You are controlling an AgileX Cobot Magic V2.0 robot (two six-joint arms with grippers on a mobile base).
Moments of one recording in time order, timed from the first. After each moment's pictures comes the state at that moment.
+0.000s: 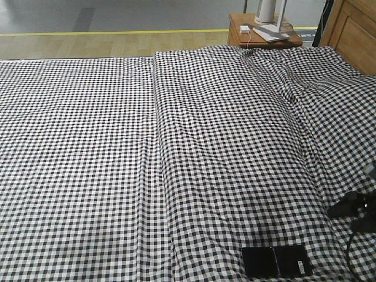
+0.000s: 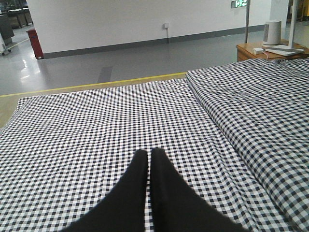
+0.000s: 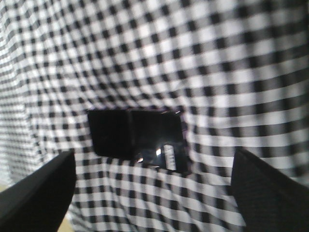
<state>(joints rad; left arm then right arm) 0.05 -0.01 0.03 -0.03 0.18 0.15 -0.61 2.38 -1.29 0.79 0.94 -1.02</state>
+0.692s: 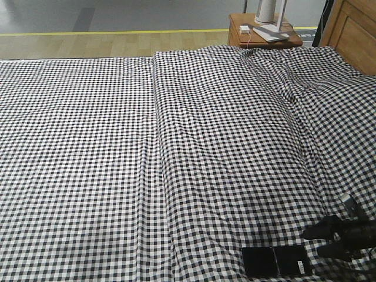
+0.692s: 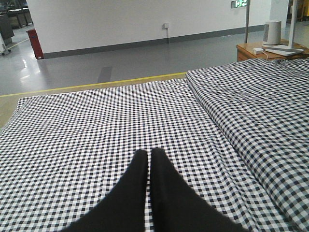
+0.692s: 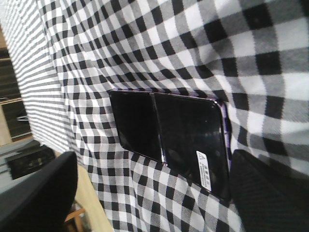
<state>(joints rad) 0.05 -0.01 0.03 -0.03 0.18 0.15 -0.61 2.71 -1.39 0.94 1.09 -1.15</state>
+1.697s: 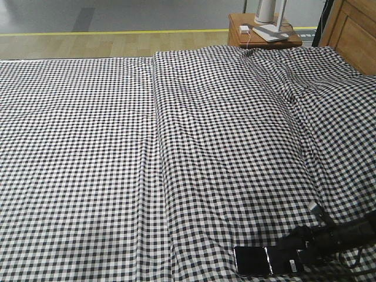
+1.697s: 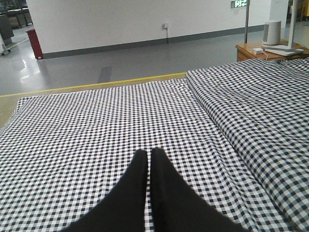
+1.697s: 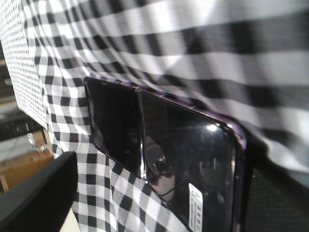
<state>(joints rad) 0.05 -0.01 0.03 -0.03 0.18 0.15 -0.44 2.83 -1.46 0.97 1.06 -1.21</state>
